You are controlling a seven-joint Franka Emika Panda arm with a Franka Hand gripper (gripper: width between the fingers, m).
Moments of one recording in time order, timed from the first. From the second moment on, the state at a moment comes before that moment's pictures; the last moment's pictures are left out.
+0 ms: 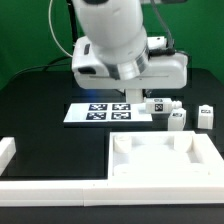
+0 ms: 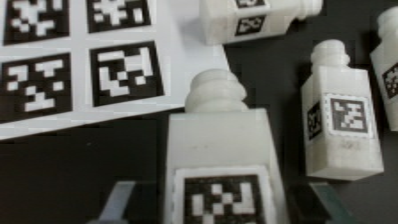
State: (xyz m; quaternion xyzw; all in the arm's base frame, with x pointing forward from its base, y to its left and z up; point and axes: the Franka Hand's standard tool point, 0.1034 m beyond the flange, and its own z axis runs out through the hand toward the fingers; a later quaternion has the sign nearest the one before) arm 0.446 0.032 0.081 -0.94 0.11 0.32 0.08
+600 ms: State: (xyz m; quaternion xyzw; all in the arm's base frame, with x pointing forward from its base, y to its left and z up) arm 0.543 0.056 0.142 -0.99 0.07 0.14 0.06
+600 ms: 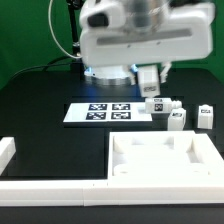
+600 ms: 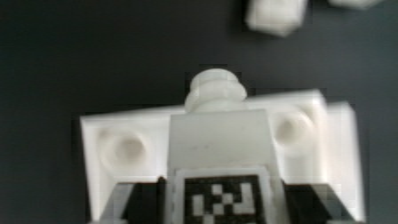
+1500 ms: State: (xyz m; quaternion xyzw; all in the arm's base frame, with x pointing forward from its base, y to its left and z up) arm 0.590 0.074 0.128 -0.98 0.02 -0.19 0.01
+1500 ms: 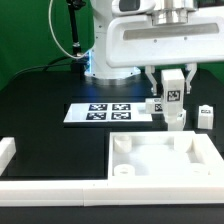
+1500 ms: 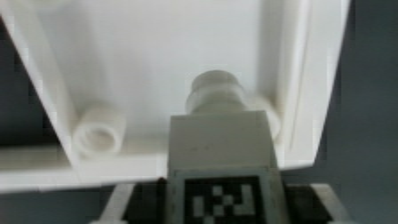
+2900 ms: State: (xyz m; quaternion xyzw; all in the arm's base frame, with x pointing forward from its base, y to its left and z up) arm 0.631 0.102 0.109 -0.96 -0.04 -0.27 -0.01
